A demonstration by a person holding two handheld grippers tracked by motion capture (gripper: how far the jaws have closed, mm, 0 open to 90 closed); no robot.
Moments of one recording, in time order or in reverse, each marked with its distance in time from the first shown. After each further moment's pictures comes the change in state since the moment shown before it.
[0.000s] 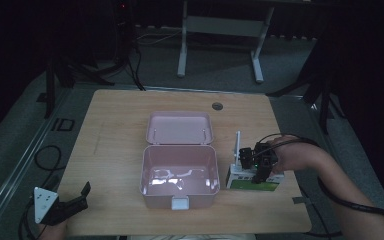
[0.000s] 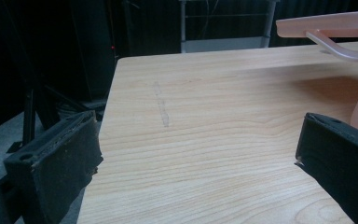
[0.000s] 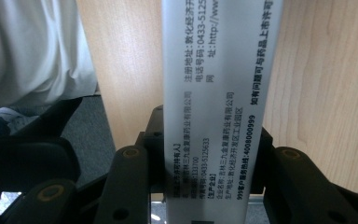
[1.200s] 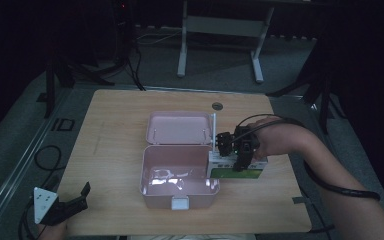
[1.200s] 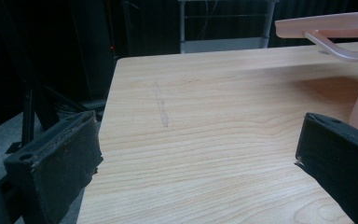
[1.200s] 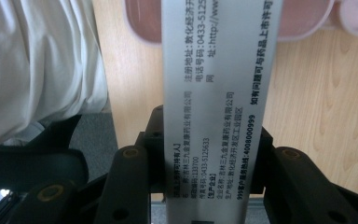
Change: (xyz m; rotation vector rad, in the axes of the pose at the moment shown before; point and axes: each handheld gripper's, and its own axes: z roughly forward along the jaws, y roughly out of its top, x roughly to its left) left arm 0.000 0.000 -0.001 -0.003 -0.005 0.000; right arm 0.012 0.059 -0.072 -0.019 -0.056 -0.058
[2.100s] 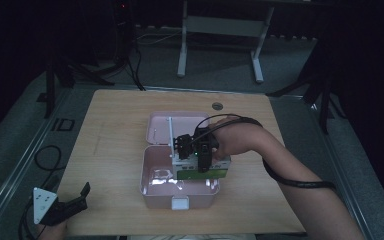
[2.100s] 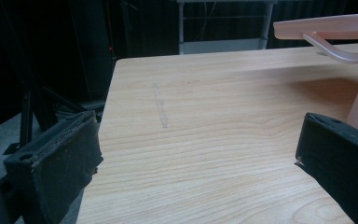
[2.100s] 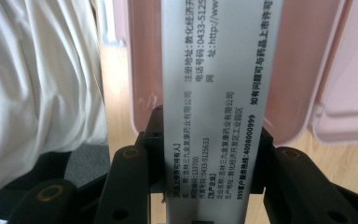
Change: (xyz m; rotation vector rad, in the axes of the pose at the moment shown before) left arm 0.001 0.000 -0.001 -0.004 -0.005 -0.003; right arm 0.004 0.087 -0.001 -0.011 -0.002 -0.083
